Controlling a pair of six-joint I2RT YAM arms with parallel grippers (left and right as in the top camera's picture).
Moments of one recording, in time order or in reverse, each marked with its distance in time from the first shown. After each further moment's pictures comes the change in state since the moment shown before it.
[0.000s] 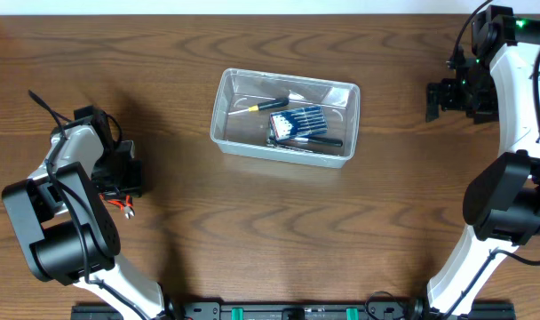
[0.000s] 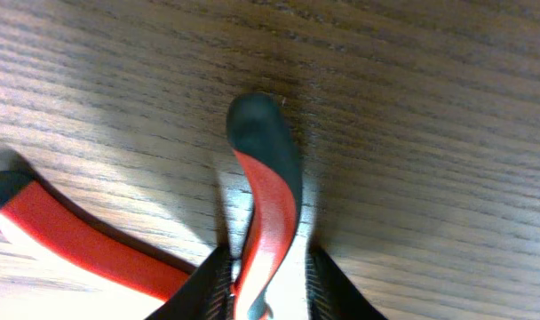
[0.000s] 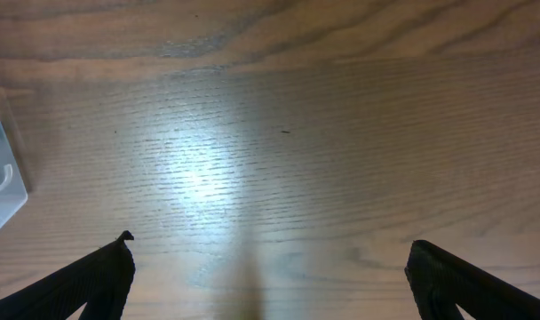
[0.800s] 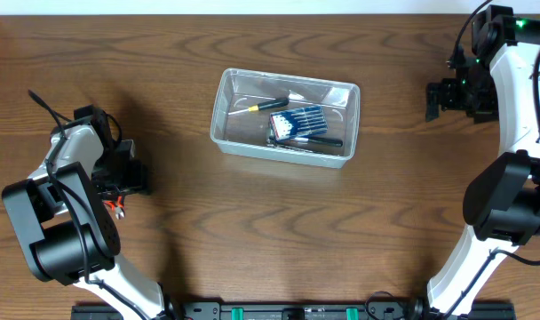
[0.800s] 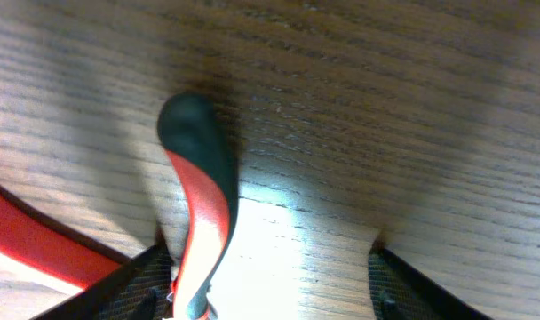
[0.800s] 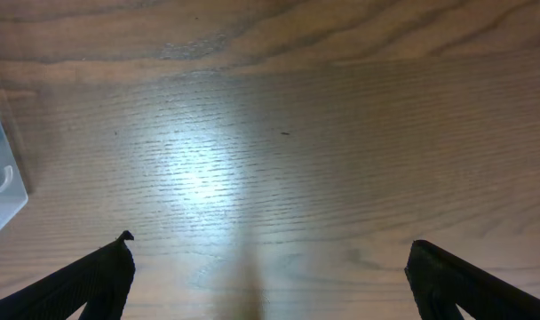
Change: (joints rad) left arm 0.000 0.000 0.001 0.004 0.009 -0.002; right arm 0.000 0.000 0.000 0.003 0.000 0.000
